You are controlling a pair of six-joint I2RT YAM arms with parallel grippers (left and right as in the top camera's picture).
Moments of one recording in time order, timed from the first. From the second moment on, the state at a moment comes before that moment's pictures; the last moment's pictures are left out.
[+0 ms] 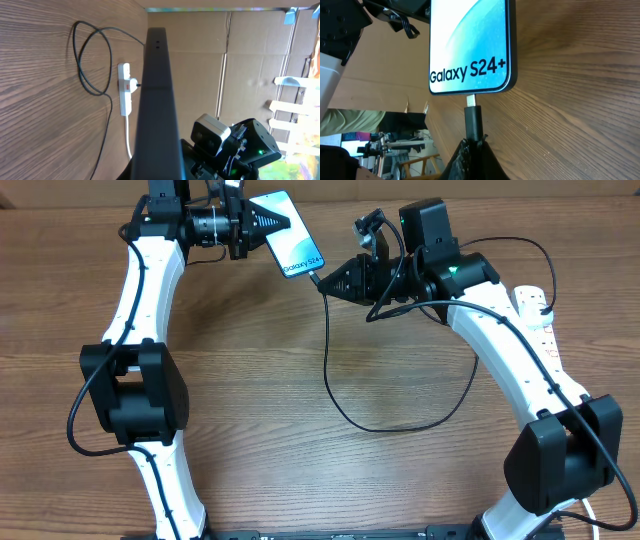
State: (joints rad) left arm 0.00 2.21 2.00 -0.57 1.30 -0.78; right arm 0.33 1.82 1.59 -0.58 -0.87 0.45
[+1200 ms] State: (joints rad) left arm -0.01 2.21 2.00 -0.58 1.26 -0.78; right arm 0.33 1.82 1.59 -0.58 -0.87 0.45
